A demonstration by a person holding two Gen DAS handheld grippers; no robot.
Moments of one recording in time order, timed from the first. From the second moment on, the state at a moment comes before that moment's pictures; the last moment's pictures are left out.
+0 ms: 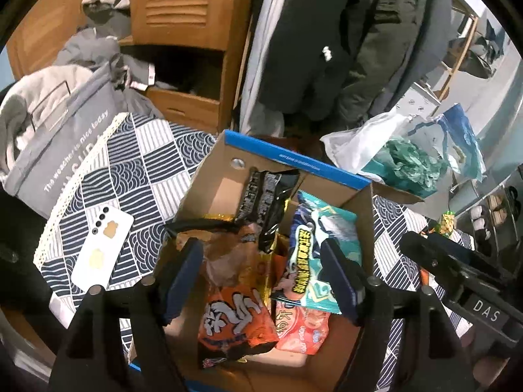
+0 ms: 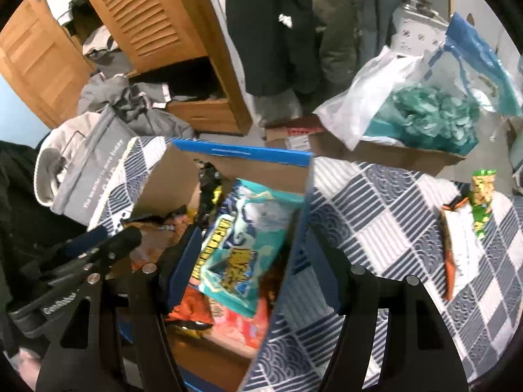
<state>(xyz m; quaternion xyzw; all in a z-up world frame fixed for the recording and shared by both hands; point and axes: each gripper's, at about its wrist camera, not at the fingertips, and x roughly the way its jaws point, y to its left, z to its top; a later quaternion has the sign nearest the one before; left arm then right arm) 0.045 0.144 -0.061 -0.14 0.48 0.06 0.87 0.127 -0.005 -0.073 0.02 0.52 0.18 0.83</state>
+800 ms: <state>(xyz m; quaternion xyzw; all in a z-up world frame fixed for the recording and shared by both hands) 0.047 0.074 -0.049 -0.09 0.48 0.02 0.87 0.109 -0.071 -0.045 -0.01 0.49 0.13 0.86</state>
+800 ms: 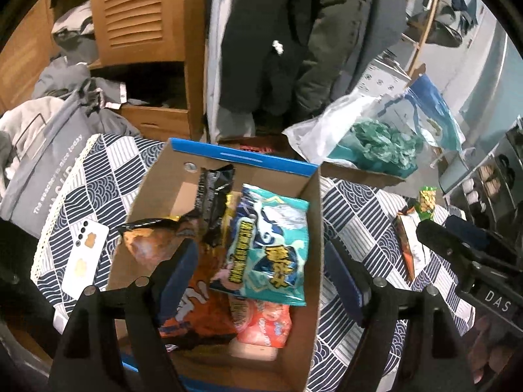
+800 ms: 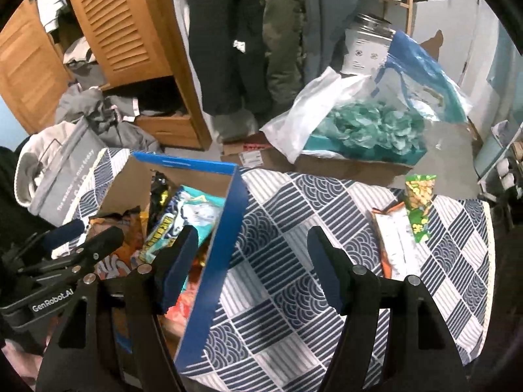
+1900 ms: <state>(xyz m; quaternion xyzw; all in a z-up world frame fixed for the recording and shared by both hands) 0.099 -0.107 -0.076 0.02 0.52 -0.05 0.85 0.109 -0.253 -0.090 0.00 0.53 0.03 0.85</state>
